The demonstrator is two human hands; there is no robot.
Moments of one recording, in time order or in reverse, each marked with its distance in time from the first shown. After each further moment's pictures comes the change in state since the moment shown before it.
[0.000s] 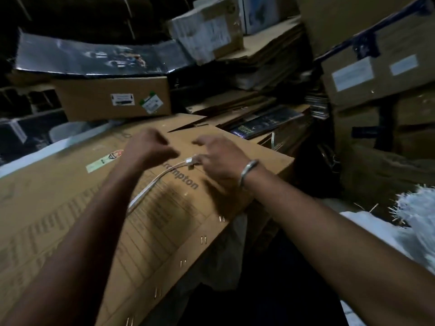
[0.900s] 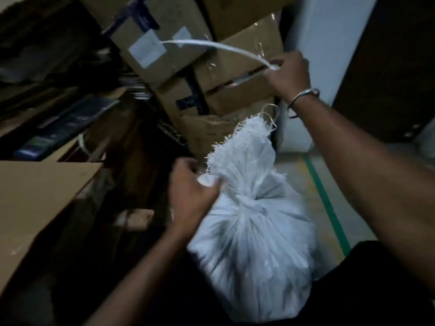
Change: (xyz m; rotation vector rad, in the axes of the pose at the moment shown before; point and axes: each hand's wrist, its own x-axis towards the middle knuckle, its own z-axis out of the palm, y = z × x) left_hand -0.129 0.250 0.354 -0.456 -0.227 0.537; right_hand -0.295 0.297 -0.322 -0.256 0.954 0.982
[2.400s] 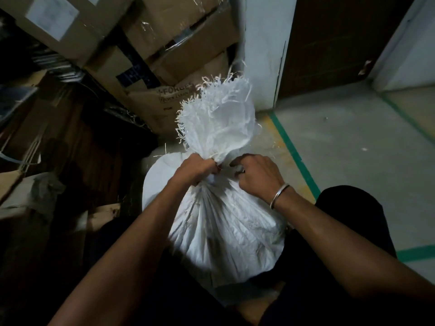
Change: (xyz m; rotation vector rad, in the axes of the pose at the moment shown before) left_hand 0.027 0.003 0.134 0.227 -0.840 -0.249; right_hand -0.228 0.173 0.018 -0.381 -0.420 -0.051
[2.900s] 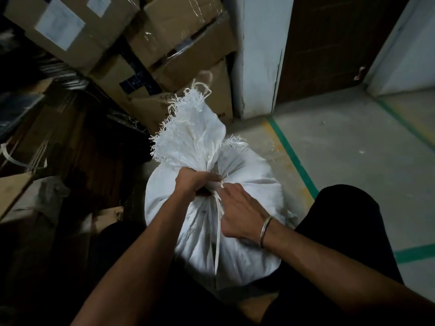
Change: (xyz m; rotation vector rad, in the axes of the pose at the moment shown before) left_hand -0.009 -0.031 0.013 -0.515 0.021 -0.220; right_hand -0.065 -0.047 0.035 -0.004 -0.152 -0.211
